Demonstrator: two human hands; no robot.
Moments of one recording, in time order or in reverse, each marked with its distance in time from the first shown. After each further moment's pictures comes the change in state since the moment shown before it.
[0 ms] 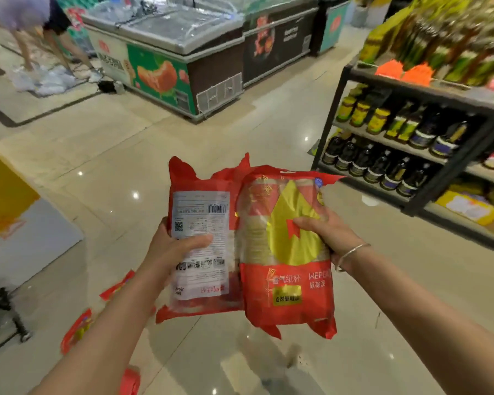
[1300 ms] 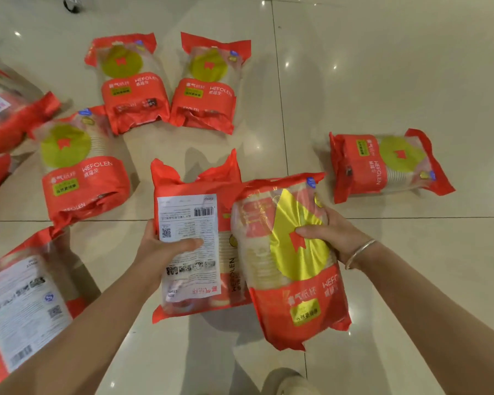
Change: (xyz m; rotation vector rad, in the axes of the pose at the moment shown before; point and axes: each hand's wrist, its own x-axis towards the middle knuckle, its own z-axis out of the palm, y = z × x) left_hand 0.137 -0.870 -0.083 -0.556 0.925 -0.517; right_hand 0.439 0.768 0.180 -0.585 -0.951 0.386
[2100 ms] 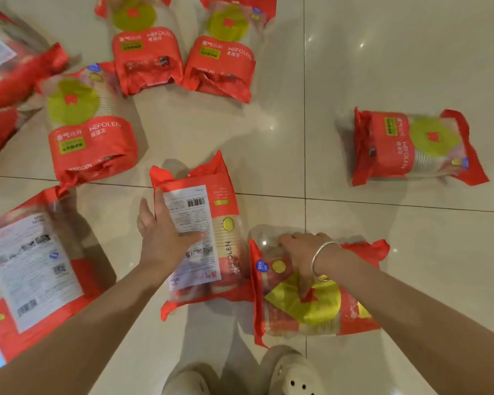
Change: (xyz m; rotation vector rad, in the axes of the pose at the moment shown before) left_hand 0.000 -0.044 -0.001 0.735 0.225 0.200; right_hand 0.025 0.053 0.053 -1.664 -0.425 0.273
